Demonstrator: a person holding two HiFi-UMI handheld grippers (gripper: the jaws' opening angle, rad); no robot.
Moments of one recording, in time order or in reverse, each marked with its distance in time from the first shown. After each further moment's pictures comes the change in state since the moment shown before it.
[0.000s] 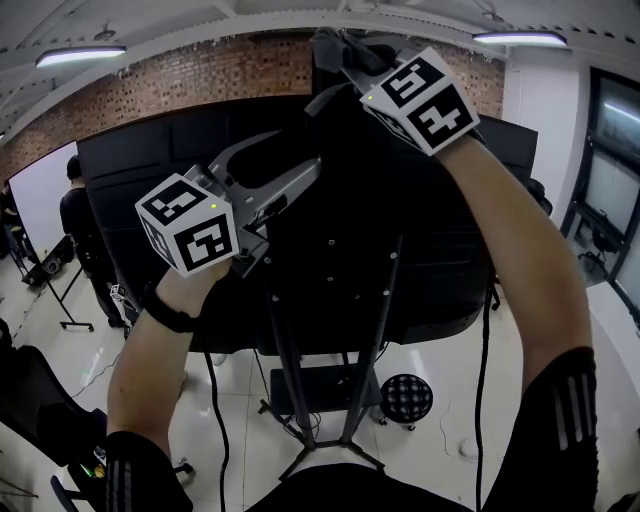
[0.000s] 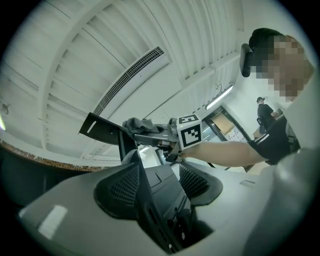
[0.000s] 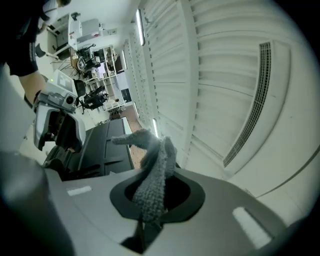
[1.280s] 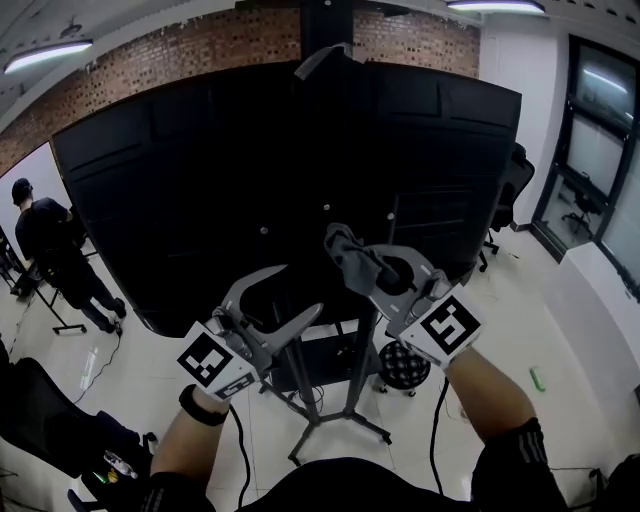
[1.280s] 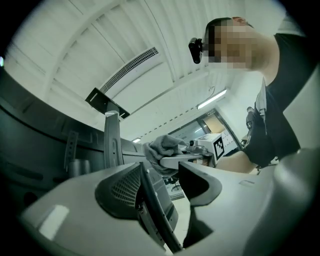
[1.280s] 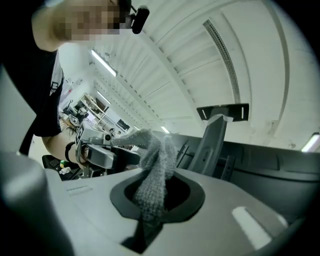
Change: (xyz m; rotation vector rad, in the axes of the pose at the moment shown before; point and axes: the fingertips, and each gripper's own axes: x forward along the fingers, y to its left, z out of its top) left arm -0.098 -0.122 -0.128 -0.097 0.022 -0.077; right arm -0.168 0.258 -0.050 0.582 -0.099 0.210
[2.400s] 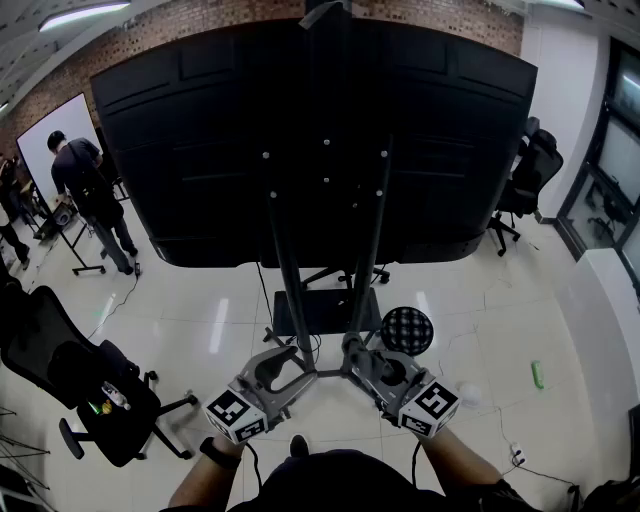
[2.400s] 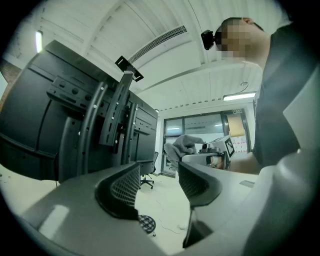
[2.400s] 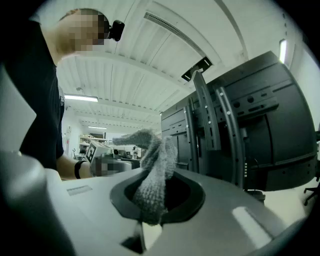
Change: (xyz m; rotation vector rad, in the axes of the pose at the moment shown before) left arm -0.104 -0.209 -0.154 -0.394 0.272 0.191; right arm -0.193 0.199 -0.135 0.594 0.134 0.129
